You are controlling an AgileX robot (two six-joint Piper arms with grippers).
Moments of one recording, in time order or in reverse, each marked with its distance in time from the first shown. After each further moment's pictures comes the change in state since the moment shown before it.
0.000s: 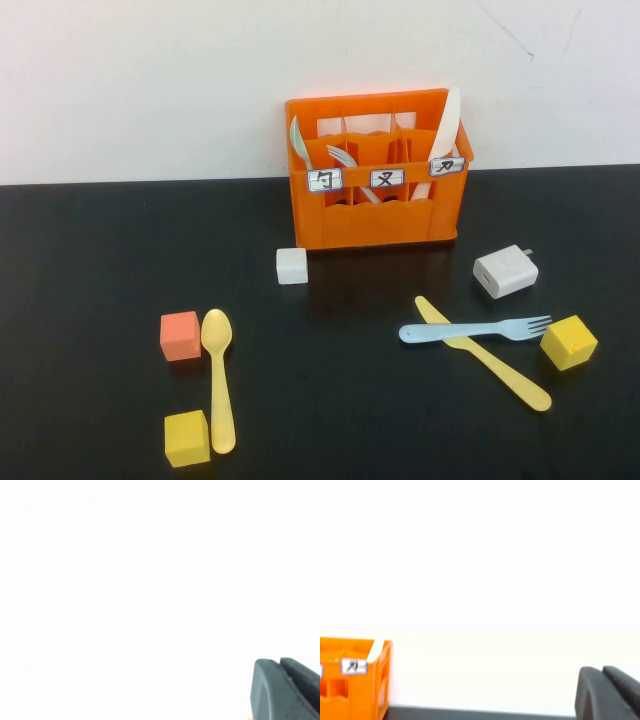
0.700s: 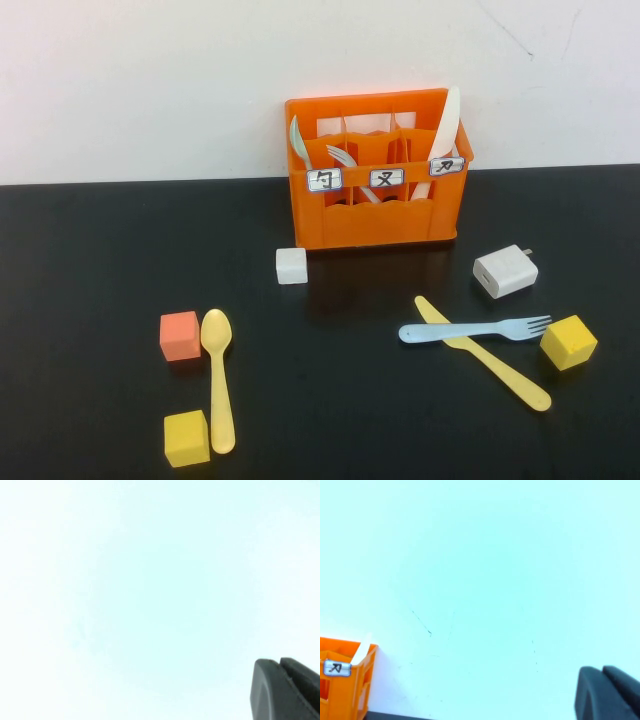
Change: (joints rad) right arm 0.000 0.000 0.000 0.000 -0.064 -0.114; left arm 0.000 0.000 0.000 0.018 -0.277 -0.109
